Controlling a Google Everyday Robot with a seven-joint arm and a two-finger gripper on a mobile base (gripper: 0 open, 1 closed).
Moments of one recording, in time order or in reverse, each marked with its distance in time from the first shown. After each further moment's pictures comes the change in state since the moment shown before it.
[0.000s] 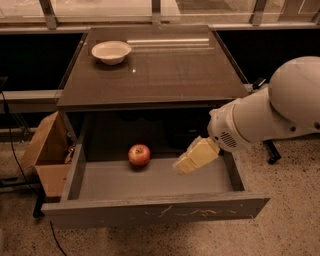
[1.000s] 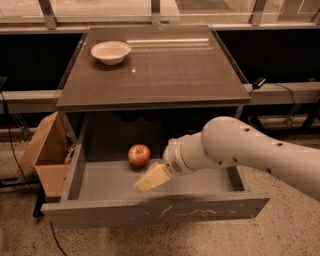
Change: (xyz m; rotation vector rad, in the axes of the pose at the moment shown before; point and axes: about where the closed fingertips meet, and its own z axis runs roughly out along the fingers) arm 0.006 0.042 0.147 -0.121 -0.081 0.058
